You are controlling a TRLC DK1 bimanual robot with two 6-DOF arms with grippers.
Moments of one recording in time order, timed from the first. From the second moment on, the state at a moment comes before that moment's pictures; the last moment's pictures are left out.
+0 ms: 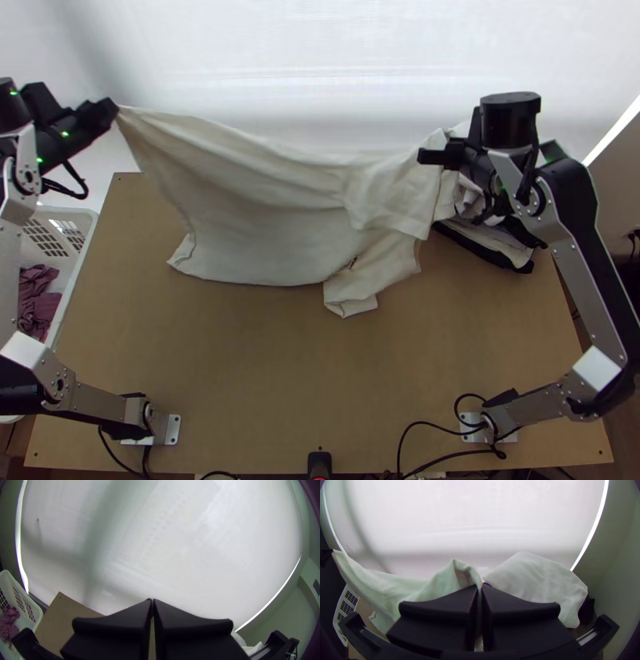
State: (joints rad) left arm 0.19 1.57 1.95 -0.62 0.32 -0.46; right arm 0.41 1.60 2.00 -0.92 0.32 0.25
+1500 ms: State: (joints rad) left arm 0.29 0.73 2.01 -0.71 0.29 -0.52; right arm 0.46 0.80 2.21 -0.92 0.21 0.07
